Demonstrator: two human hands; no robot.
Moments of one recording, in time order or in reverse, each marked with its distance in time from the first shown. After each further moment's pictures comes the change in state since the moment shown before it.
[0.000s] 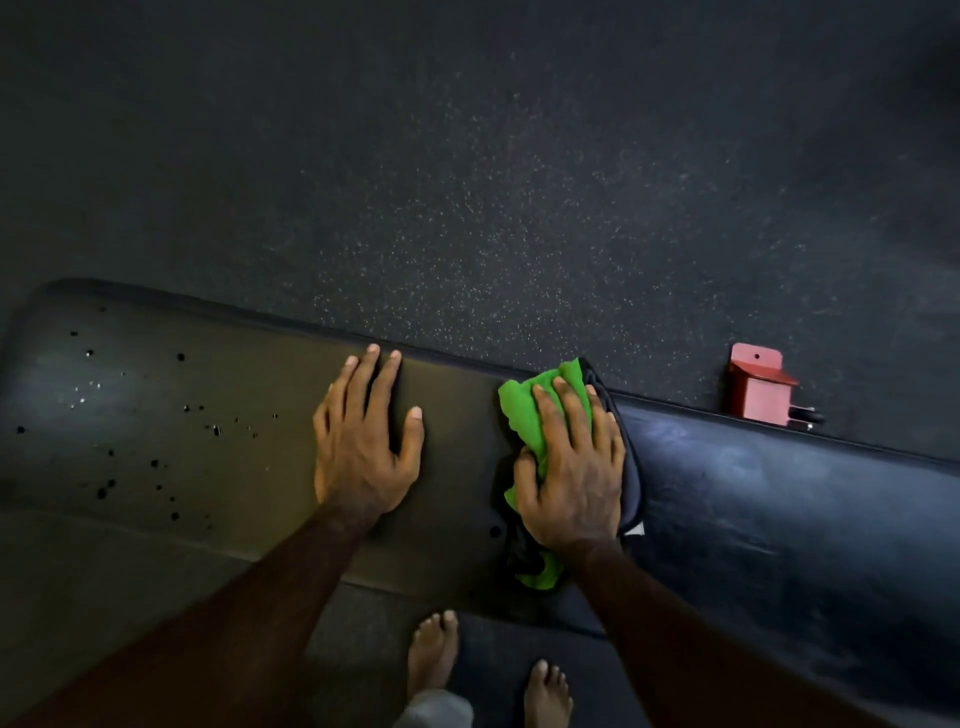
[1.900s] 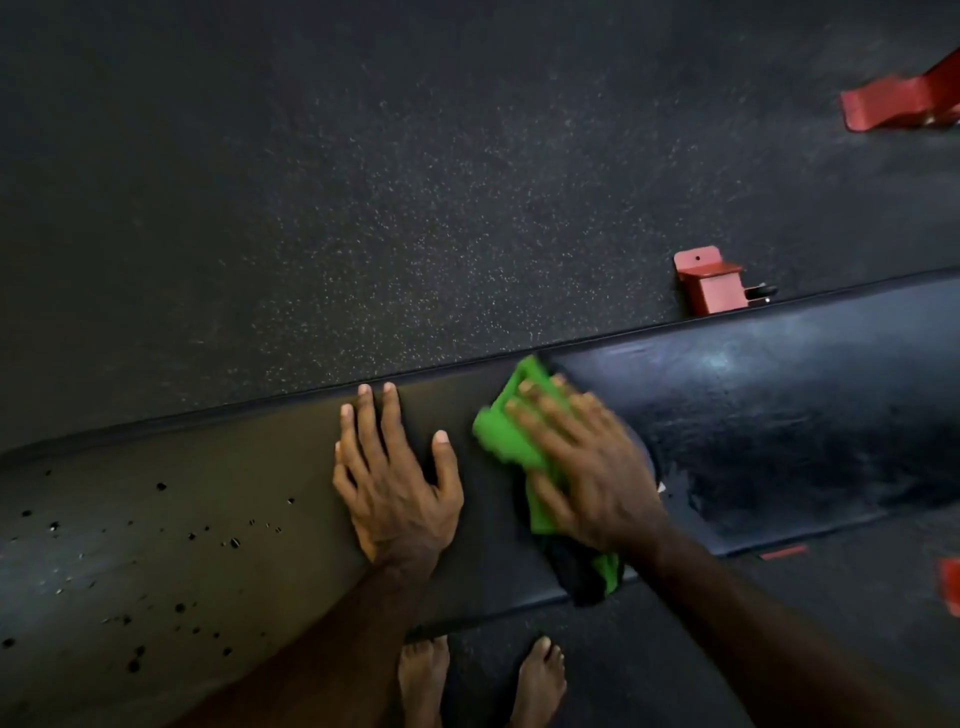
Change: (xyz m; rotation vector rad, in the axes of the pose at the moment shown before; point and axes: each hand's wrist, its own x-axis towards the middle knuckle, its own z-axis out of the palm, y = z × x) left_hand 0.002 -0.005 0.008 0.047 0.073 0.089; right_hand -0.030 -0.020 0.015 -0.048 -0.011 -0.132
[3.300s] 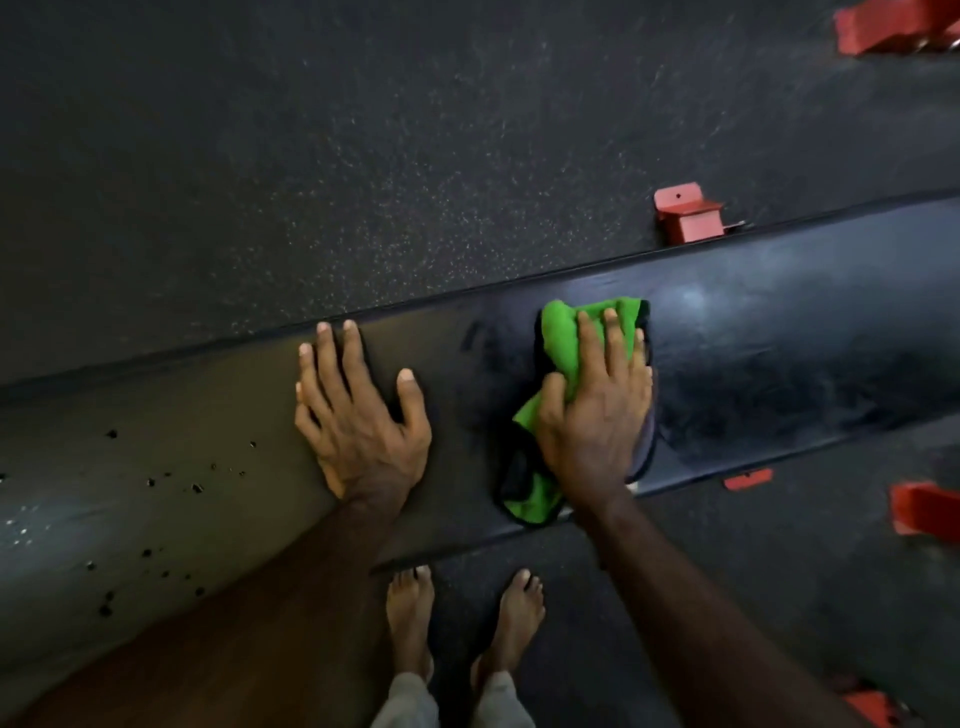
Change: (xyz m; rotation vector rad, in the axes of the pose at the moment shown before) left_hand -0.001 0.000 0.003 0.009 0.006 0.005; right_hand -0.009 -0.025 0.005 0.095 0.274 0.825
